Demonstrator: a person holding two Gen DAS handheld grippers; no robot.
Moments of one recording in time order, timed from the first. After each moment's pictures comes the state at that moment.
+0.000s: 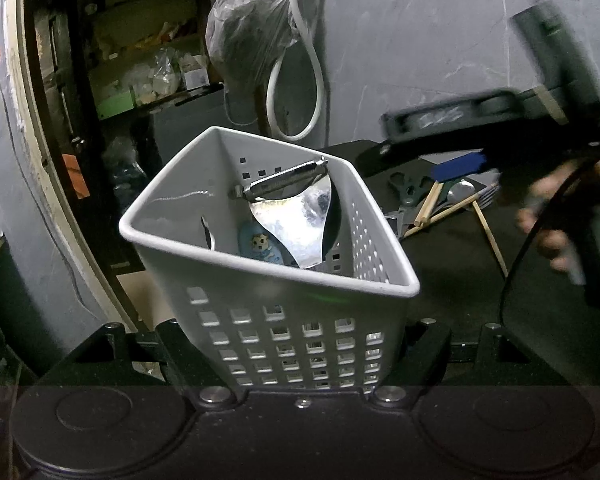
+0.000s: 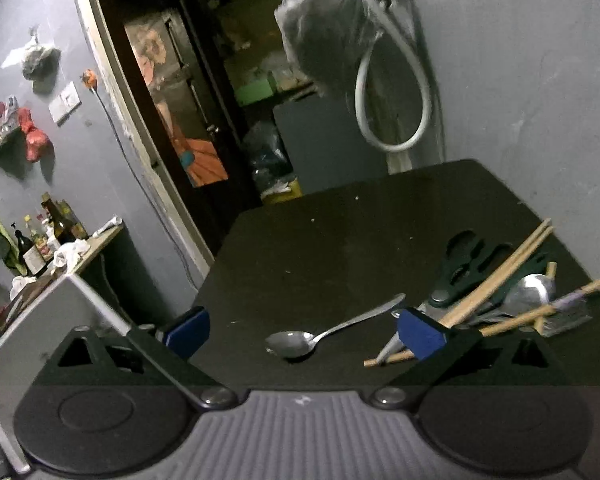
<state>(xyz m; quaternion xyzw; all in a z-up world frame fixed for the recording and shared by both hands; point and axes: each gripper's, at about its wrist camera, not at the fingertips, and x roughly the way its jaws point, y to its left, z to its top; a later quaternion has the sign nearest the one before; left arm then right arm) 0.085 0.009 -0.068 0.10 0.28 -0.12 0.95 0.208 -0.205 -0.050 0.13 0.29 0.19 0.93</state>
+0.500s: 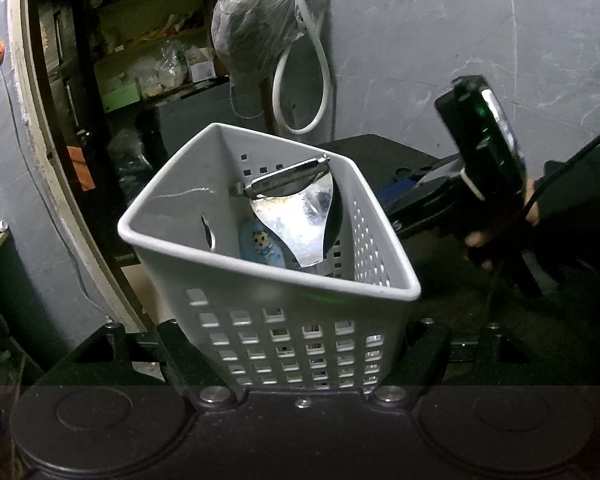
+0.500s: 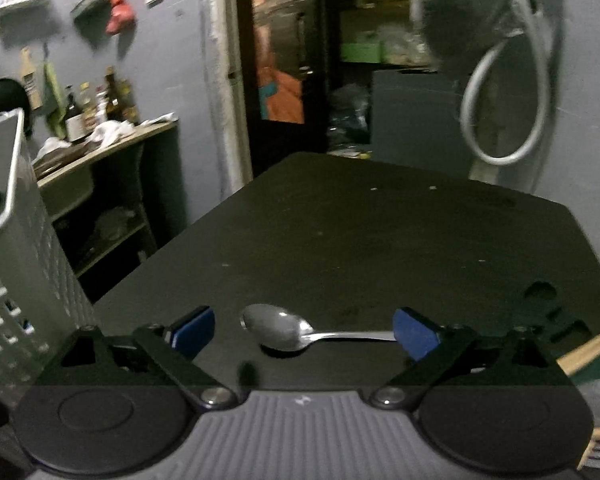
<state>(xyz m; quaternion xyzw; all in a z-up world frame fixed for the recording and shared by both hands) 0.090 0.005 -0.066 0.10 0.29 -0.11 0.95 0.249 -0.154 -0.098 -0.07 0.29 0.31 0.91</state>
